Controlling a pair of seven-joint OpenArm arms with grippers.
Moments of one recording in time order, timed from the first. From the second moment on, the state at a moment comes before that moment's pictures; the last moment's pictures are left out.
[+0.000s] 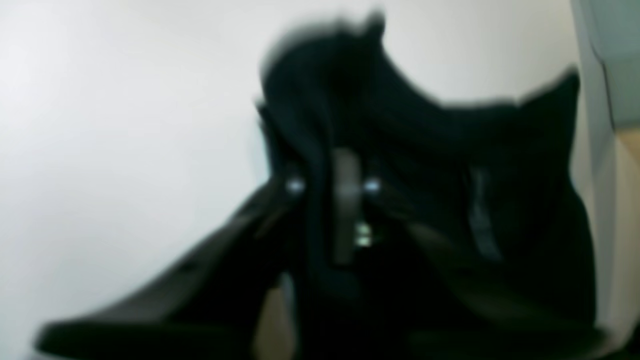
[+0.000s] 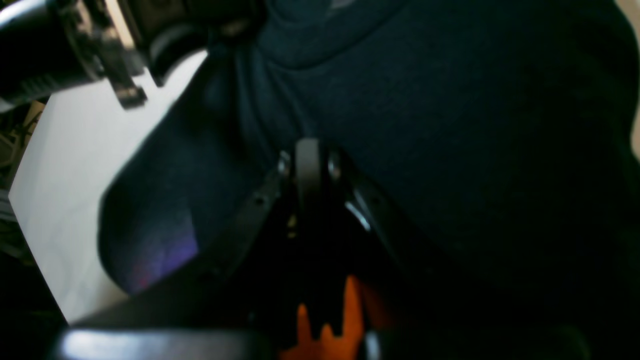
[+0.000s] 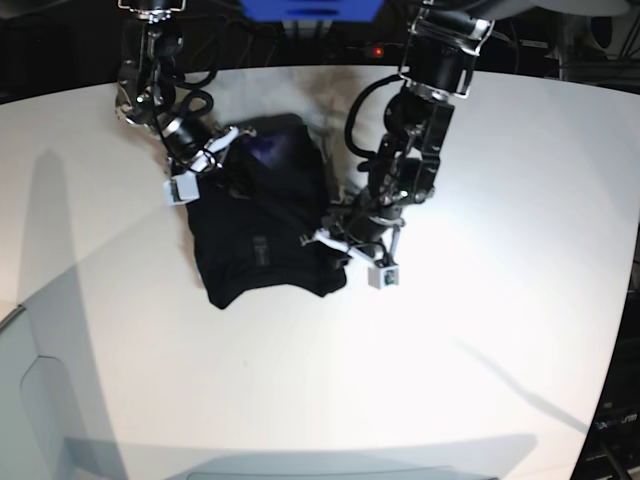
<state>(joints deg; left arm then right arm) -3.7 -2.4 13.4 79.1 -35.9 6.9 28.8 -17.8 0.1 11.3 85.0 23.3 40.3 -23.1</state>
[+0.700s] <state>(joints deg) 14.1 -16.2 -8.4 103.0 -52.2 7.7 28.4 -20.7 -2.8 6.6 104.2 19.3 39.3 -28.4</state>
